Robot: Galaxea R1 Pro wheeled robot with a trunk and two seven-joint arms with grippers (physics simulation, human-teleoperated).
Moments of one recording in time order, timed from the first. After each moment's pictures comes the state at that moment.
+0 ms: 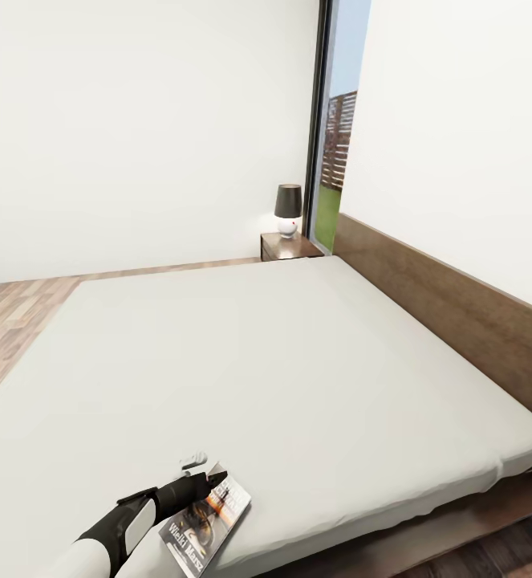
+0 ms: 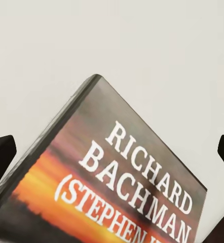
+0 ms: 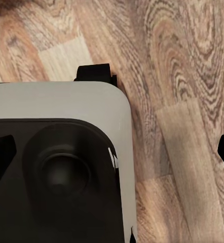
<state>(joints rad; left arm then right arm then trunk) -0.60 0.02 0.03 -0.28 0.27 0.16 -0.54 -0.21 -0.12 -0.16 0.03 0.07 -0.06 0.13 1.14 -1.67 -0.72</state>
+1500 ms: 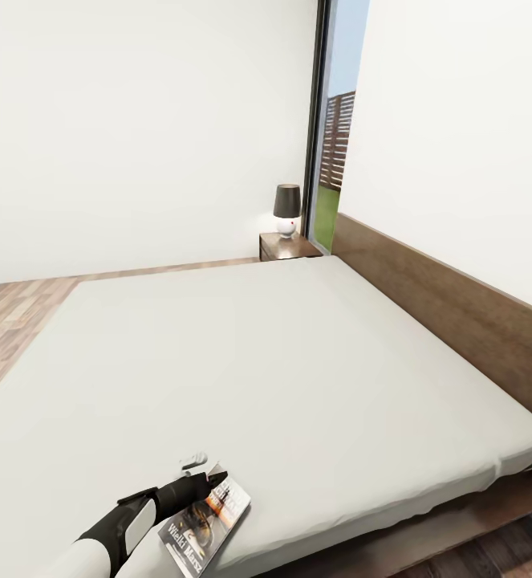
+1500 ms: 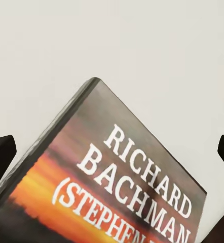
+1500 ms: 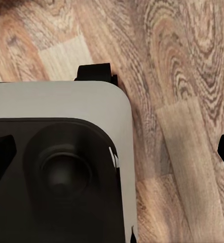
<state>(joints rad) -0.60 0.02 0.03 -0.28 0.27 0.16 -0.54 -0.21 -0.12 -0.16 0.03 0.07 -0.06 0.13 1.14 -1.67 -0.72</state>
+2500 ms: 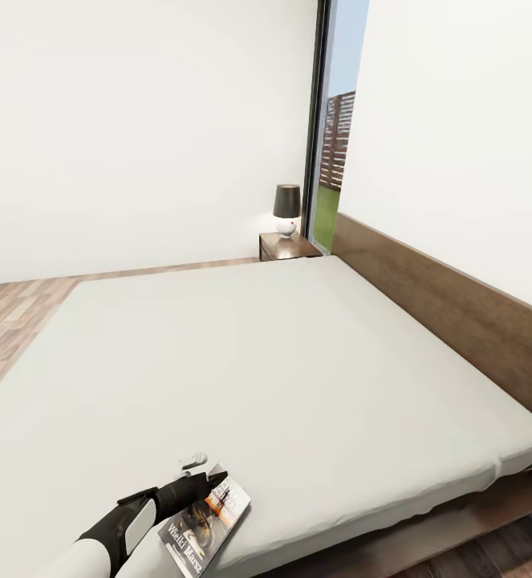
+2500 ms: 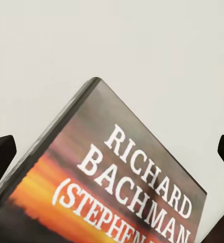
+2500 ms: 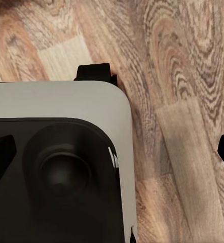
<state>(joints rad) -0.60 0.02 0.03 -0.28 0.27 0.16 -0.54 -0.21 -0.12 -0.16 0.03 0.07 -0.06 0.13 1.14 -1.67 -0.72</state>
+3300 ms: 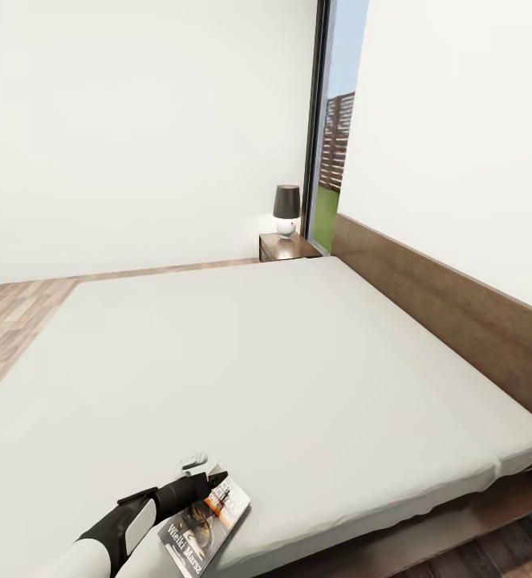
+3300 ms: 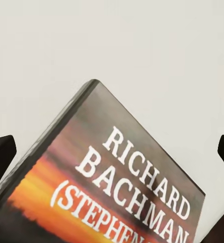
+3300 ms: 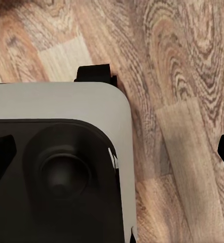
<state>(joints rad) -0.60 0.02 0.03 -0.28 0.27 0.16 -0.54 -0.21 -0.12 -0.16 0.03 0.07 -0.06 0.13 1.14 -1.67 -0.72</state>
